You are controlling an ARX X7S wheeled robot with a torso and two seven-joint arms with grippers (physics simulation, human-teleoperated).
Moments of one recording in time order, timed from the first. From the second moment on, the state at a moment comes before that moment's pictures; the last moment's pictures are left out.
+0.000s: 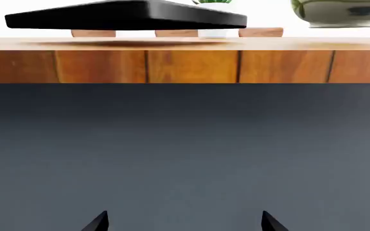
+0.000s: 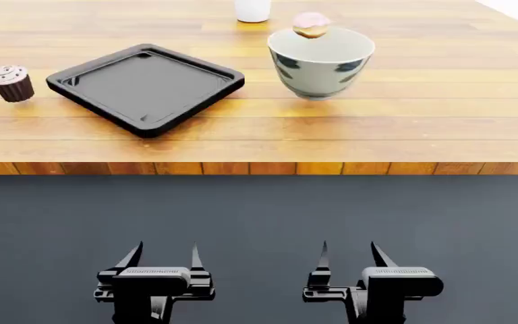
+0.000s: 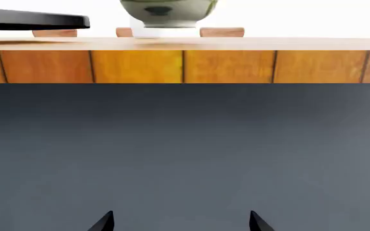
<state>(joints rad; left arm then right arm) 0.00 0.00 0.00 0.00 0.00 0.00 0.00 0.00 0.00 0.00 0.00 0.00 0.00 0.00</state>
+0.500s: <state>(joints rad) 0.00 -0.05 0.05 0.00 -0.05 0.00 -0.06 0.00 0.05 -0.05 0.00 0.07 0.00 0.04</state>
